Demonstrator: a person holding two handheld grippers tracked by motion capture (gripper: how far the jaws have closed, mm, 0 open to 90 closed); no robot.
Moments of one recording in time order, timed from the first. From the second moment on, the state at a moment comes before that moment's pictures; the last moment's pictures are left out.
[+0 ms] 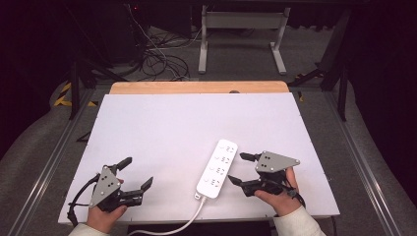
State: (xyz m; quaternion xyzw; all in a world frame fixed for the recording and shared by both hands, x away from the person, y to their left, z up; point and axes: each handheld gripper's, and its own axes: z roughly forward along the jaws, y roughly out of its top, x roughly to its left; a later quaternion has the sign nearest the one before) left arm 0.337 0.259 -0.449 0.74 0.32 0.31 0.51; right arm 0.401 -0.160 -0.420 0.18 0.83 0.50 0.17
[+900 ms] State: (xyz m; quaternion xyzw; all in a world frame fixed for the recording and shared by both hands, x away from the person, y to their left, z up) left arm 0.337 0.260 -0.449 0.74 0.31 0.31 0.51; right arm 0.404 -0.105 -0.414 0.13 0.85 0.50 0.14
